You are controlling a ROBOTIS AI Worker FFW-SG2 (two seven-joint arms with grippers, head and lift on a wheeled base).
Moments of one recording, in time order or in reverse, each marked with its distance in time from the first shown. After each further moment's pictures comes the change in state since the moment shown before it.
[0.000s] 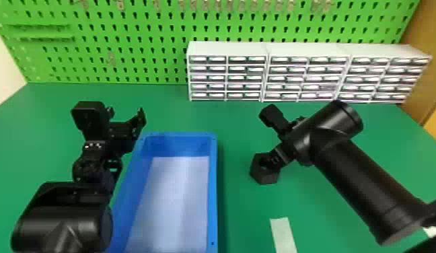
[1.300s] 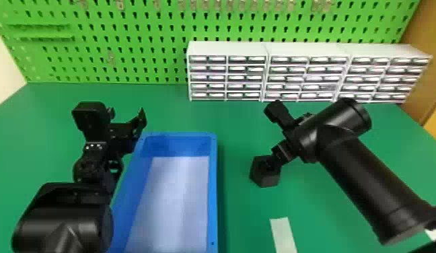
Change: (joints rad) left arm 0.004 0.000 -0.004 -0.002 0.002 0.000 0.000; right arm 0.015 -0.005 -0.065 -0.038 0.016 0.004 0.054
